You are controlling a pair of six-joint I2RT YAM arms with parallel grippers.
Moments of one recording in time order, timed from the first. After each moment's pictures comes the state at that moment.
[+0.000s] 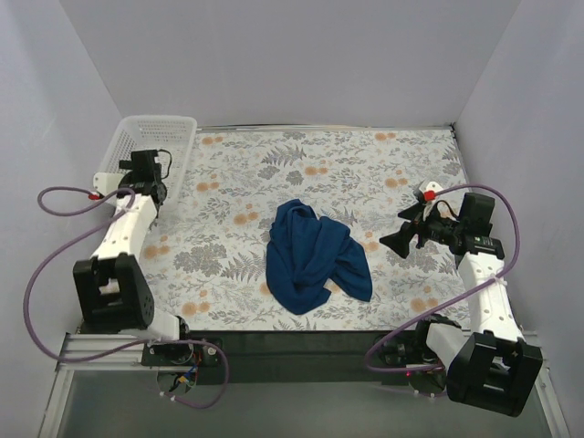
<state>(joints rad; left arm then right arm) 0.11 1.57 1.17 -0.47 -0.62 -1.36 -0.20 0.98 0.70 -0.43 -1.07 -0.54</state>
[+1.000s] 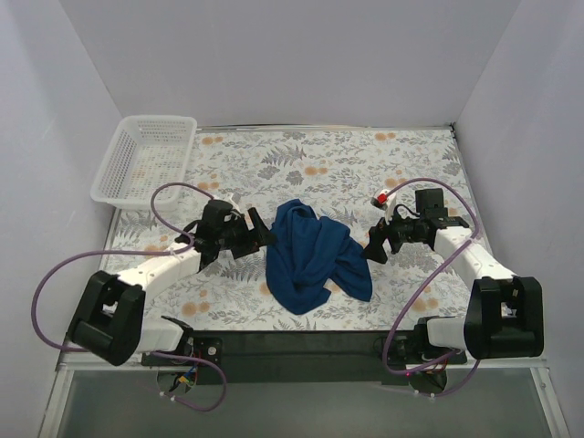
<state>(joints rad) -0.43 1.26 0.60 -0.03 0.32 -0.80 0.09 1.28 0.73 -0.48 -0.84 -0.60</state>
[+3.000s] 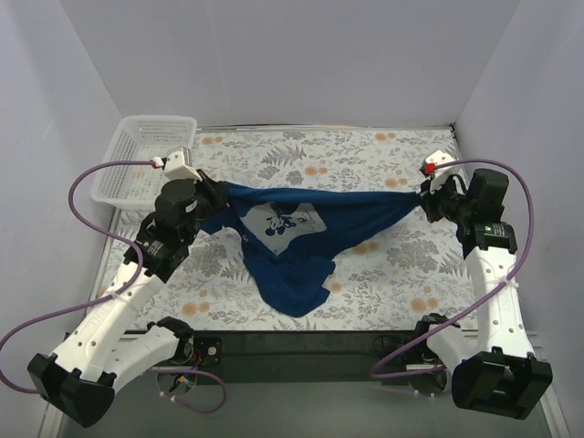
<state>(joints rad) -0.48 0.91 0.94 -0.28 -0.29 -0.60 -0.13 0.97 0.93 -0.48 -0.60 -0.53</state>
